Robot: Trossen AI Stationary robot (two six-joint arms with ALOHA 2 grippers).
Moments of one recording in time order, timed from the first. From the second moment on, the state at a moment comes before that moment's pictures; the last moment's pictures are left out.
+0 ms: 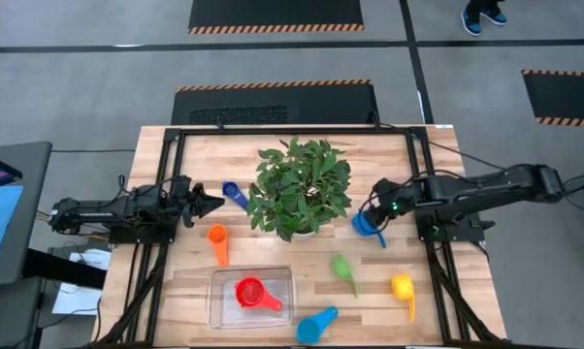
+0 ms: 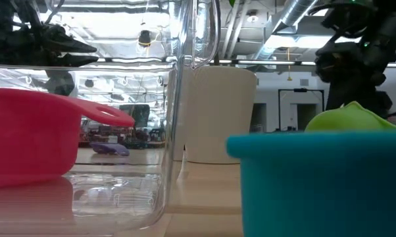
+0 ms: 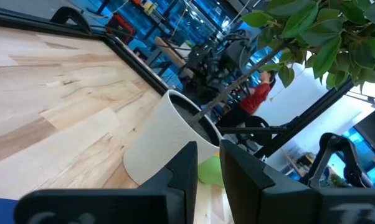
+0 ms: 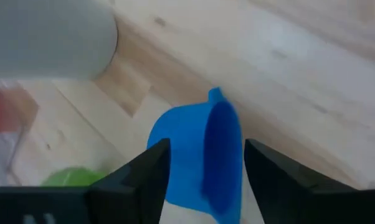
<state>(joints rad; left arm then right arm) 0.02 0.01 0.02 0.01 -0.09 -0.77 -0.02 0.91 0.50 -0.57 0.03 0.99</state>
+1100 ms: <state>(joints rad) 0.02 0.01 0.02 0.01 -0.08 -0.77 -0.01 0.93 0.60 -0.36 -0.03 0.85</state>
